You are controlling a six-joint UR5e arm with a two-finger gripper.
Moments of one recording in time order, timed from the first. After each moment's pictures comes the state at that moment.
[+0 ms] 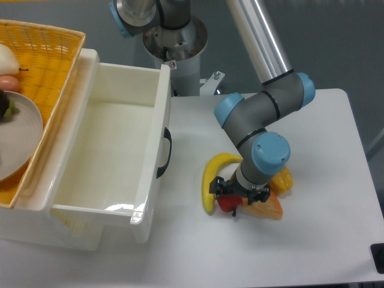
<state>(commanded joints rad) 2.57 -2.17 -1.53 -1.10 1.42 0.65</state>
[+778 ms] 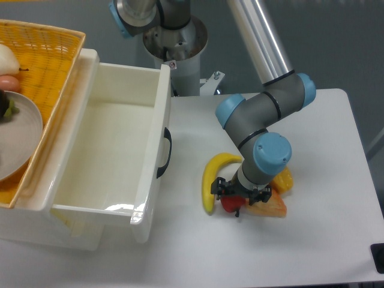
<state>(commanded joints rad) 2.55 -2.16 -1.55 -1.10 1.43 0.64</state>
